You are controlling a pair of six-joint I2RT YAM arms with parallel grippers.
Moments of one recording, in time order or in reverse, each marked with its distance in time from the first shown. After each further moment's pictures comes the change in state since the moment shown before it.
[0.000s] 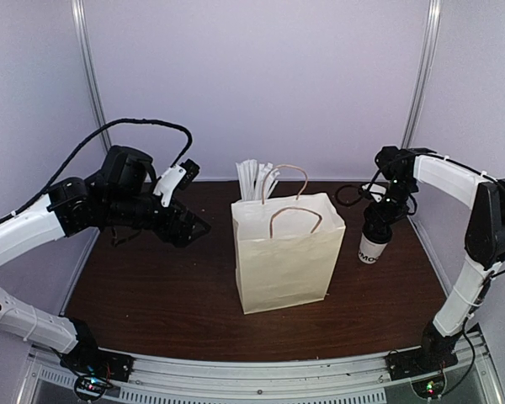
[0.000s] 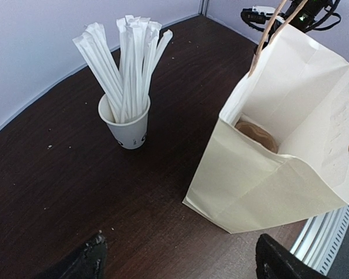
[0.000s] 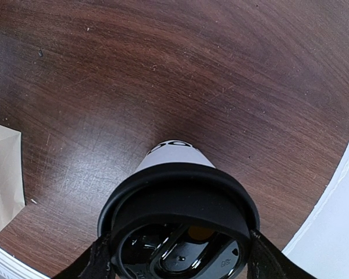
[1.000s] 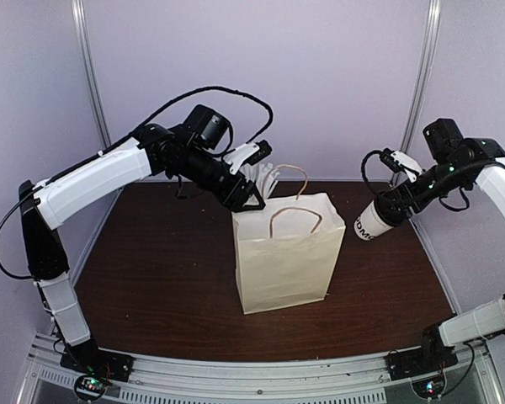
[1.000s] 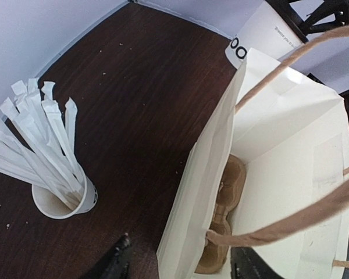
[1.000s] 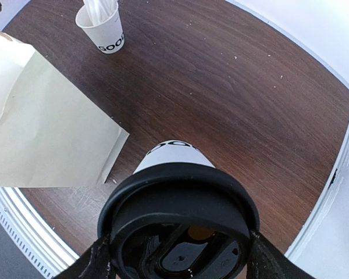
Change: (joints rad) left arm 0.000 0.627 0.702 -0.238 0.267 0.181; right arm -0.001 -0.481 -0.021 -0.093 -0.257 -0.129
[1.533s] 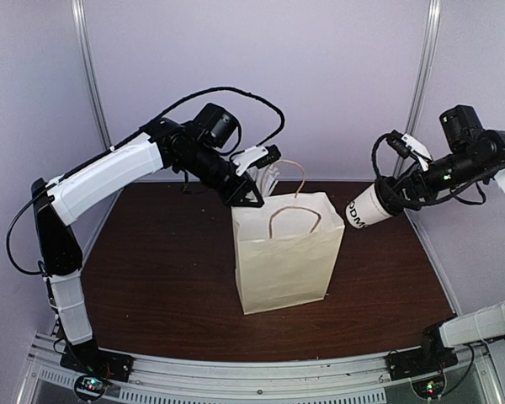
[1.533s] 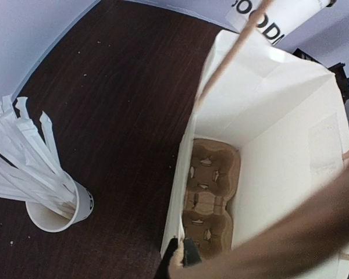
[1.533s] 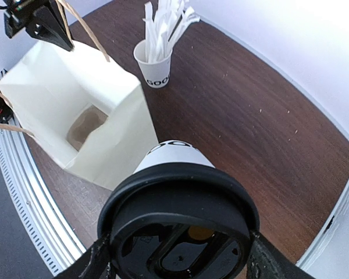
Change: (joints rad) left arm 0.000 0.104 0.157 -0.135 0.053 0.127; right arm 0.000 -0.048 0.111 -0.072 -0.187 -0.105
